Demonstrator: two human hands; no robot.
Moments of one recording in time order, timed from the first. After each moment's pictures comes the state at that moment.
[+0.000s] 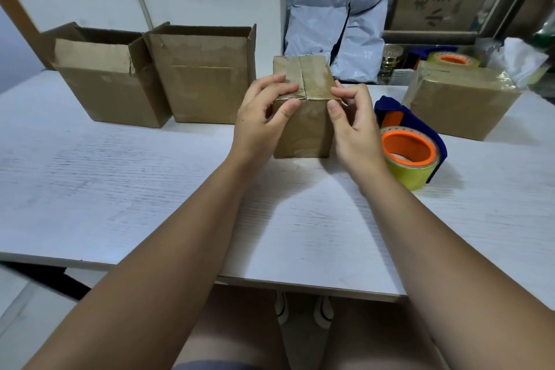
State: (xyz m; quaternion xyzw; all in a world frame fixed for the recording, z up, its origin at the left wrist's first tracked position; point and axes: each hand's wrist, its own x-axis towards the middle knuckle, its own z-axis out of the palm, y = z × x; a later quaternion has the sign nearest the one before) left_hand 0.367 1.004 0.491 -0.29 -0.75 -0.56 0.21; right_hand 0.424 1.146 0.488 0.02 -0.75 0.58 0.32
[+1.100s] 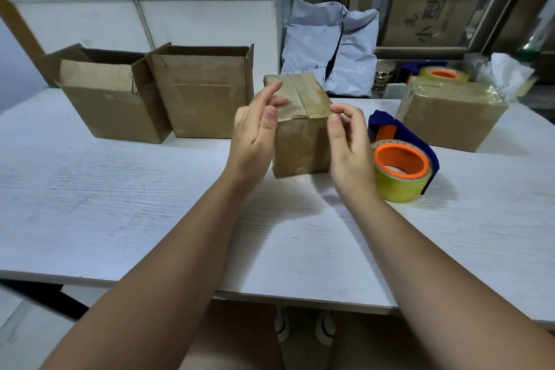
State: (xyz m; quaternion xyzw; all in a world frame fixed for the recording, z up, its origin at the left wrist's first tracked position) left_hand 0.376 0.997 0.498 -0.31 -0.75 -0.56 0.21; right_hand 0.435 1.133 0.484 -0.03 -0.74 0.58 0.34
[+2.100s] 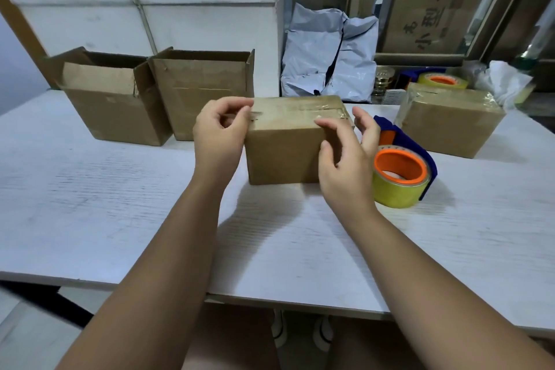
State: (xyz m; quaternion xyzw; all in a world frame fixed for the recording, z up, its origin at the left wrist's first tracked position) left_hand 0.370 0.968 0.514 -0.14 -0.72 -0.65 0.20; right_hand 0.454 1.120 0.488 -0.06 -0.80 0.44 0.40
